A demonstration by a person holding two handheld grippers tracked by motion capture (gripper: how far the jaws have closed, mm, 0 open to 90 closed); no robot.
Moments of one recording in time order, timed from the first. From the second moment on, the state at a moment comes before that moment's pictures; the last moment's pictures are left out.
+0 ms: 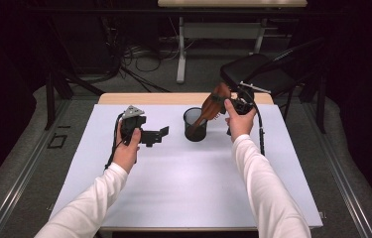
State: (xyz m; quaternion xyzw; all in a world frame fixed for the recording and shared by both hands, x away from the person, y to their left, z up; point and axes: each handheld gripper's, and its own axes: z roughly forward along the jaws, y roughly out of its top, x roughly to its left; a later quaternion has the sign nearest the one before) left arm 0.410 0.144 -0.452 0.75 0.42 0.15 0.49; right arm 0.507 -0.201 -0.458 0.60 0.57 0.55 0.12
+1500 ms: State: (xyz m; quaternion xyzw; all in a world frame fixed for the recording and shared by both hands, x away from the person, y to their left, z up) left arm 0.414 0.142 -0.450 0.75 0.42 0.15 0.49; right arm 0.503 -0.209 -0.447 0.59 0.58 0.54 0.12
